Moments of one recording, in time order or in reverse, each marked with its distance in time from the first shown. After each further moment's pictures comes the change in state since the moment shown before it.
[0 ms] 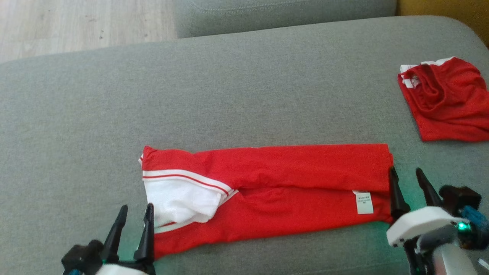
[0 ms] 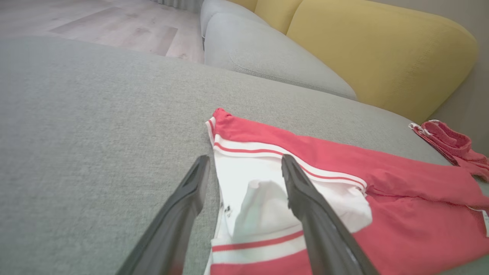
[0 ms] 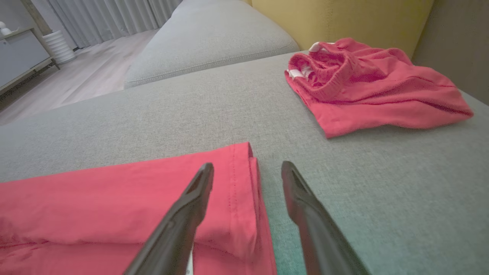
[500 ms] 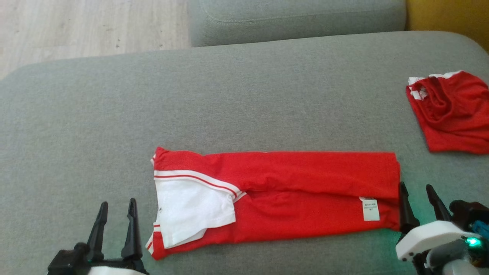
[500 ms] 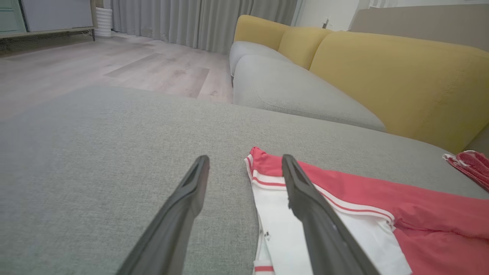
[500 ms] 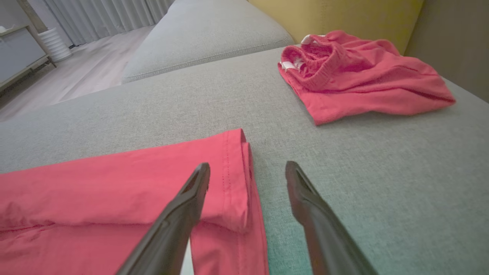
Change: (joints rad) left arm 0.055 -0.093 0.192 -0.051 0.171 -0.015 0.000; right arm 0.085 0.002 -0.042 -0.059 0.012 0.000 0.038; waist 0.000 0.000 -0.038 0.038
